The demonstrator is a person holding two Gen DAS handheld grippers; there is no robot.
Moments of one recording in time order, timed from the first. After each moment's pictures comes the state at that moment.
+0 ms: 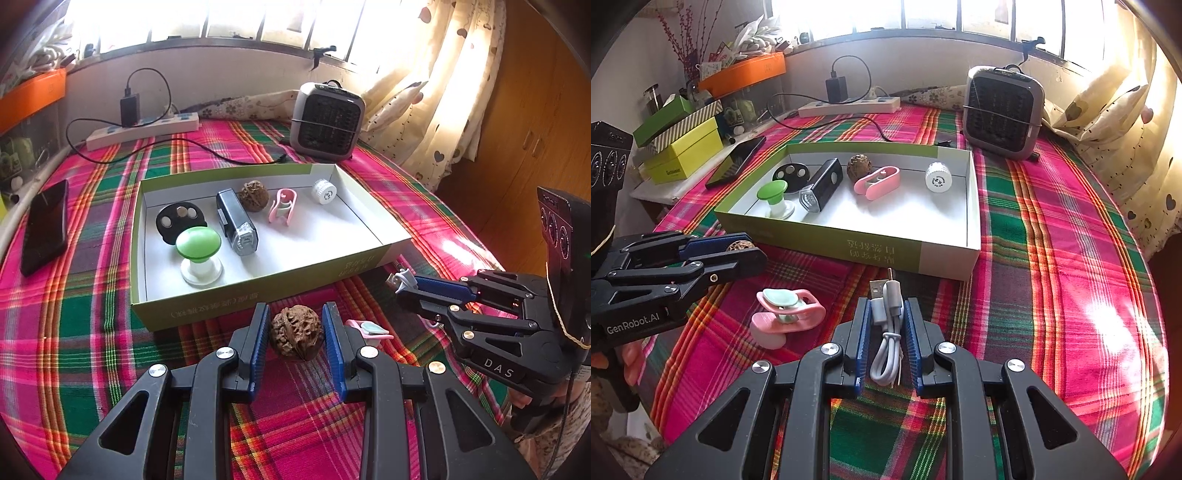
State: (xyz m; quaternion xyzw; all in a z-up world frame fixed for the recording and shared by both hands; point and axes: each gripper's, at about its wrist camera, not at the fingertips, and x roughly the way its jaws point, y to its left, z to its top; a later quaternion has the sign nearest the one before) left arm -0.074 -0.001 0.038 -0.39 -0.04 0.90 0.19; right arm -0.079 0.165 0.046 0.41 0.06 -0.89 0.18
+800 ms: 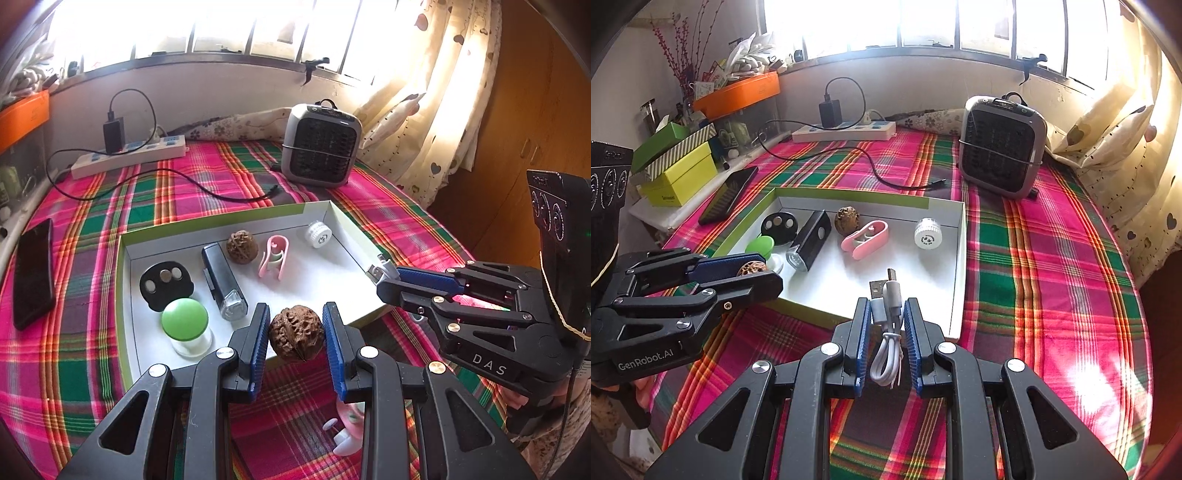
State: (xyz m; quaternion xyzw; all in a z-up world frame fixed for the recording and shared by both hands) left arm -0.118 0.013 0.057 -0.38 -0.03 0.90 0.21; right arm -0.124 0.163 0.072 0.39 0.05 -0.90 0.18
